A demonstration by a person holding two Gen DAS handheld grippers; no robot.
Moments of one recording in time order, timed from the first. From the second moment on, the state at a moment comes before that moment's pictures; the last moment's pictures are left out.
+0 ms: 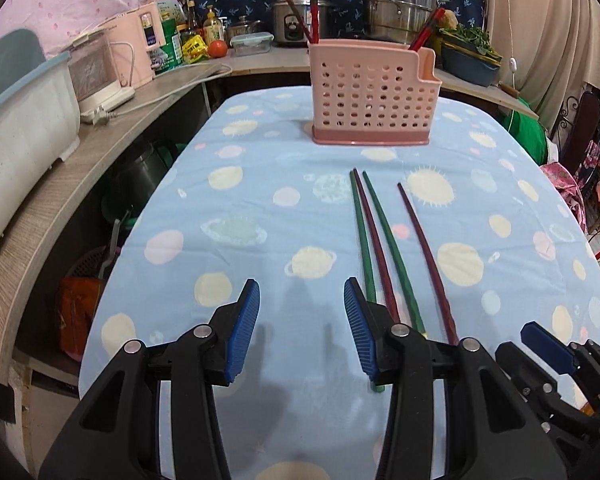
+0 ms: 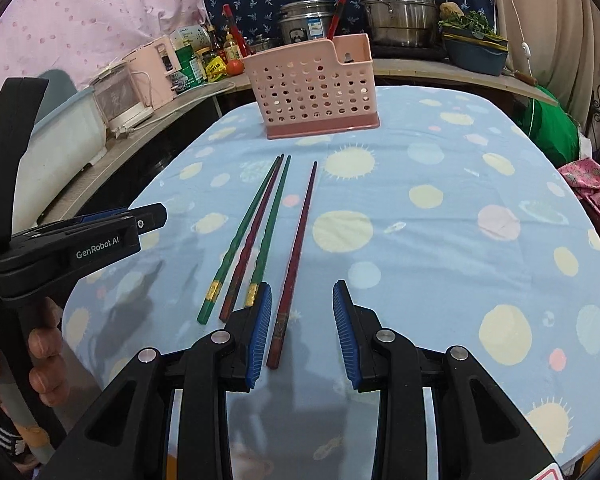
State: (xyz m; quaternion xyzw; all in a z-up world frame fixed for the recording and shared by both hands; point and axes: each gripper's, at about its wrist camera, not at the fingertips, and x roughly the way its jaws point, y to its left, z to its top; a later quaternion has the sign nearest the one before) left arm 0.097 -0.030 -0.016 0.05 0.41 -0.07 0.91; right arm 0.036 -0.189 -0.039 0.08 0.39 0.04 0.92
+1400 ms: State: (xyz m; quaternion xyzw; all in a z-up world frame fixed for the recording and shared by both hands) left arm 0.080 -0.047 -0.068 0.04 0.47 -0.11 0.87; right arm 0.032 -0.191 -0.075 0.08 0.40 0.01 0.91
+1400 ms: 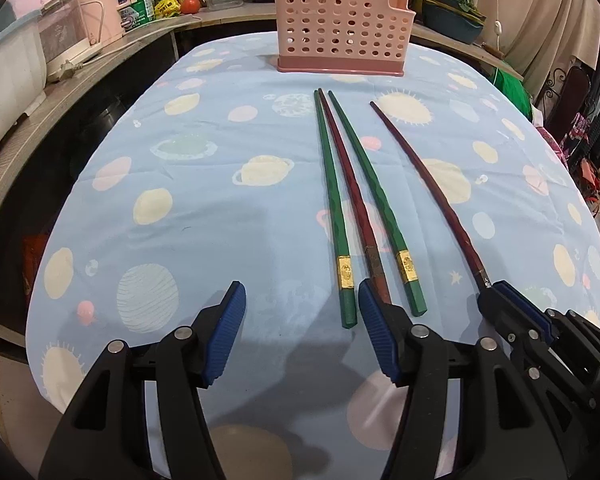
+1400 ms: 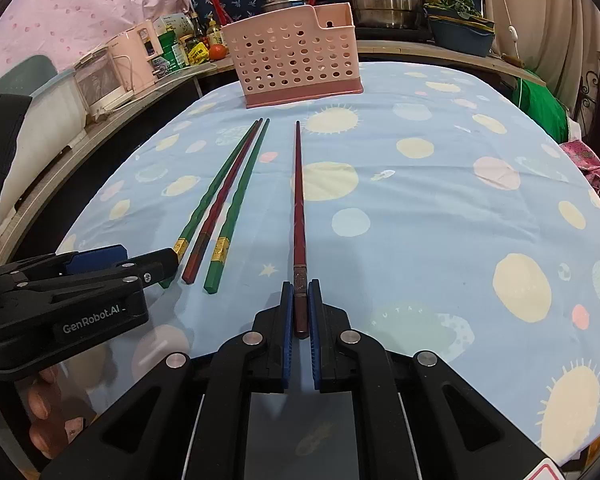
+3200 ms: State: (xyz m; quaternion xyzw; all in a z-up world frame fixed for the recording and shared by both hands) left arm 0.078 -0.021 0.061 -0.01 0.35 -0.13 0.93; right arm 0.022 -0.238 0.062 0.13 0.26 0.01 0.96
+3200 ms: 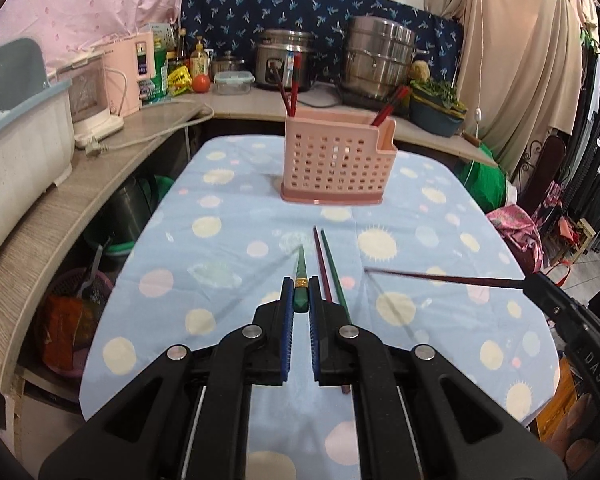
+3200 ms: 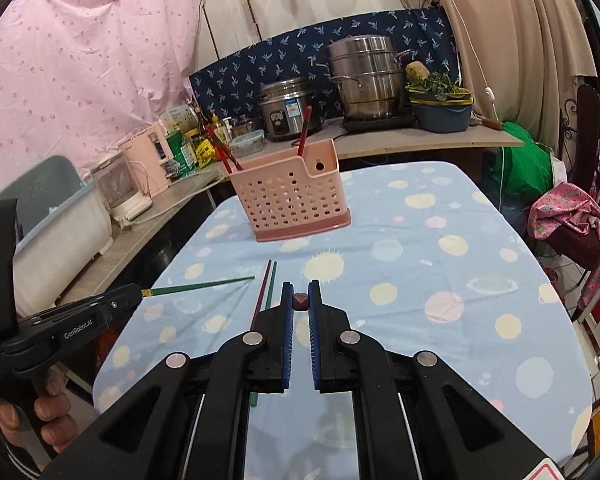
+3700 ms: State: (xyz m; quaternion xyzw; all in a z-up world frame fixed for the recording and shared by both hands) left arm 0.122 -0.026 0.122 -0.02 0.30 -0.15 0.94; right arm 0.056 -0.264 0.117 0.14 0.19 0.00 0.97
